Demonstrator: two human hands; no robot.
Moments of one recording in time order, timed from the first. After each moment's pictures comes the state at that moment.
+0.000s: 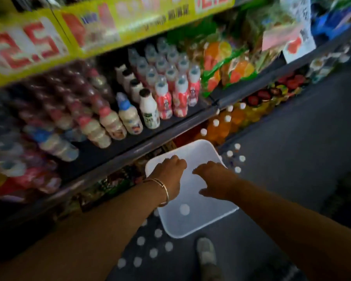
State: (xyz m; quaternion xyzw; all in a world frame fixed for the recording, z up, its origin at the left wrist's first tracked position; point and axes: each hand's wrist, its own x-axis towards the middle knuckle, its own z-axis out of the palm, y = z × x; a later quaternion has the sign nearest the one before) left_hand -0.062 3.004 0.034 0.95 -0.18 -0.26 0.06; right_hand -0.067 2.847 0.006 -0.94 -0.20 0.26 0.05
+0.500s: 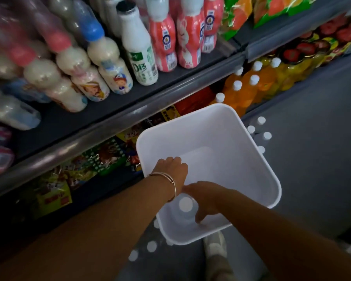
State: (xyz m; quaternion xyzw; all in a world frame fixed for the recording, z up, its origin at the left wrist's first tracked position) left_hand -0.053 3.006 -0.123 0.92 -0.20 -0.33 -0.09; right_hand -0.079 2.886 -0.162 -0.83 -0.25 0.47 0.14
